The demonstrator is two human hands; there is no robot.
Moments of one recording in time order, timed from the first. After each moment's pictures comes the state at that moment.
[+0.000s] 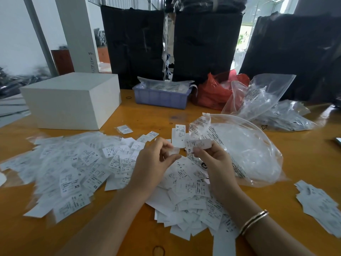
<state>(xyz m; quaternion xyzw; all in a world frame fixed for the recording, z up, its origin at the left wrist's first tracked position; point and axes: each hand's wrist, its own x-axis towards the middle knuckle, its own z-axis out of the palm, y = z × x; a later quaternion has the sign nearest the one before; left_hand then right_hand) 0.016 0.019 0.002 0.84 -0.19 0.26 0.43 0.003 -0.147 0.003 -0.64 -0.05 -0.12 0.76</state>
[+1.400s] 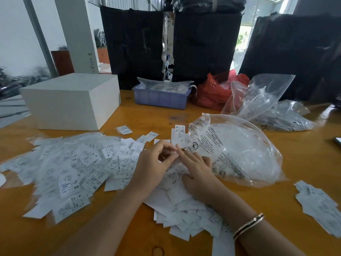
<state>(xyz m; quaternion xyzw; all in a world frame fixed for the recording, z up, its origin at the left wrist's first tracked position) 0.017 0.019 -0.003 0.81 -0.22 0.24 0.48 0.007 -0.139 -0.012 -0.94 -0.25 -0.11 0.23</state>
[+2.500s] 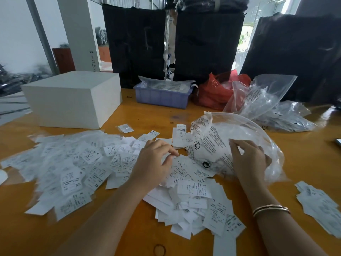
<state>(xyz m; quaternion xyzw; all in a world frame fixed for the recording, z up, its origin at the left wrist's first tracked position) 0.025 0.026 -0.005 0.89 -0.22 0.24 0.32 0.026 -0.213 -0.001 -0.88 0.14 -0.35 0.28</state>
